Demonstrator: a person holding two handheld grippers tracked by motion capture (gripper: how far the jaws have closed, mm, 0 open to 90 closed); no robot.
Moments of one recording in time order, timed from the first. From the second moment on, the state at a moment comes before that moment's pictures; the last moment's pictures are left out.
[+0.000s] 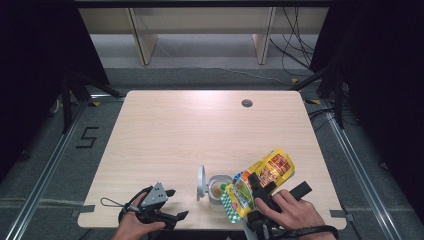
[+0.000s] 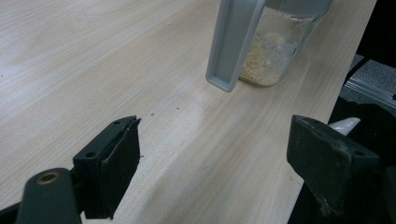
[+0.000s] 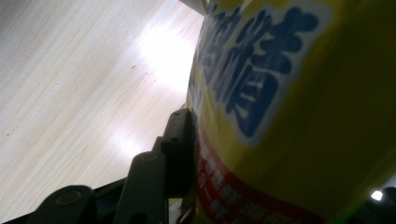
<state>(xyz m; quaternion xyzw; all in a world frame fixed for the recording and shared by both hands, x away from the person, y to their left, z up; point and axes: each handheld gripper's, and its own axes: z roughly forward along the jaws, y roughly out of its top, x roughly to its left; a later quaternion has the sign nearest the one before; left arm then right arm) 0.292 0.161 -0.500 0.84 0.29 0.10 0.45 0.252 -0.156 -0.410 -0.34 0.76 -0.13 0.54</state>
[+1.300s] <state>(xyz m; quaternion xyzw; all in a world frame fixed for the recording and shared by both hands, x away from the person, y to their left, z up) 0.291 0.161 -0.500 0.84 0.29 0.10 0.45 0.251 -0.157 -0.411 -0.33 0.76 -0.13 0.55</state>
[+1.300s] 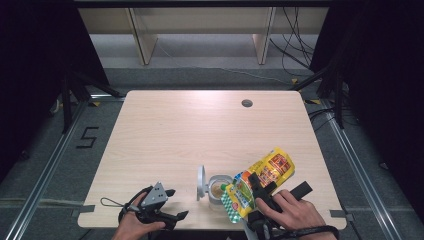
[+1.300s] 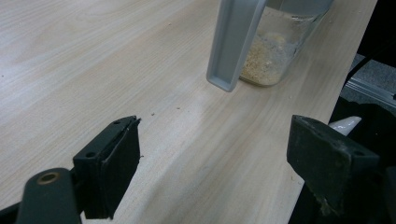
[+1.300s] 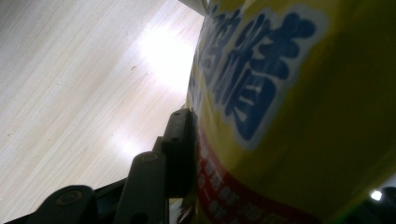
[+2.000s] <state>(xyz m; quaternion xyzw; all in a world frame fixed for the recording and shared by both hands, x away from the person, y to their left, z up) 0.293 0.161 -0.500 0.84 0.28 0.10 0.45 0.252 -0.158 -0.409 -0.34 0.76 -0.13 0.54</state>
